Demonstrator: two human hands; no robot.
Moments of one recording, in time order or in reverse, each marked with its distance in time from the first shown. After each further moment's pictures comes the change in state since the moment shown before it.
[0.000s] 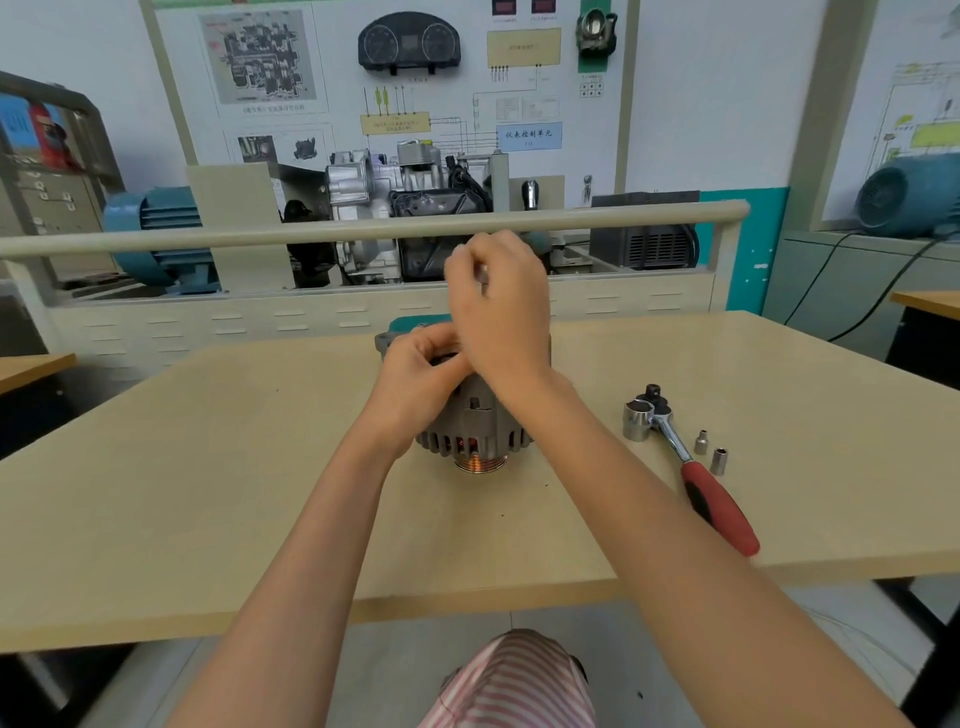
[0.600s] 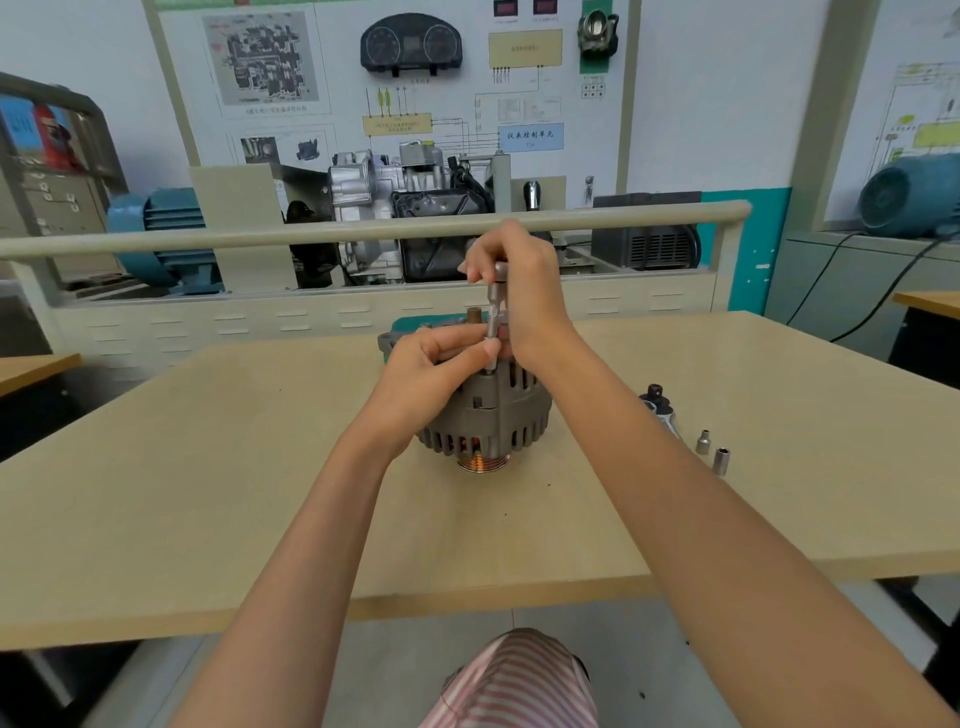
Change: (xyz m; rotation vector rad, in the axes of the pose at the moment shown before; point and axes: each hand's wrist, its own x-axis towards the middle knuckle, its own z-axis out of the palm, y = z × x) left_hand 0.000 0.003 -0.003 -0.018 -0.101 -0.008; right_hand 0.022 0.003 -0.011 0.669 -0.218 0.381
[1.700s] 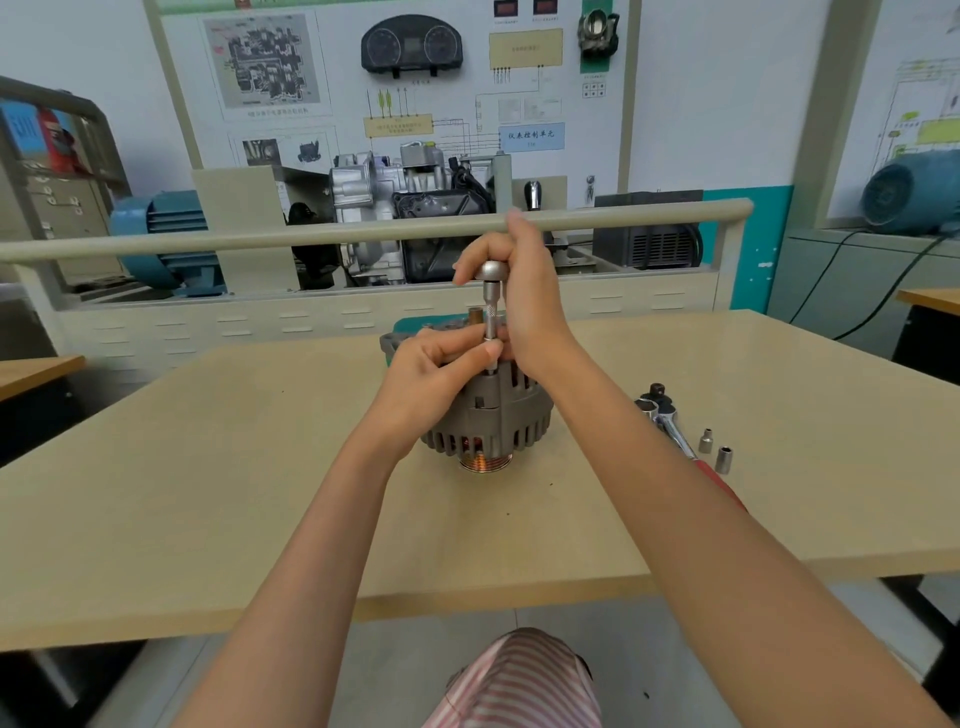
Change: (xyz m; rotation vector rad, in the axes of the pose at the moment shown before) left_hand -0.003 0.000 0.001 0.049 0.015 -0.002; right_hand 0.002 0.011 -0.002 -0.050 -0.052 -0.085
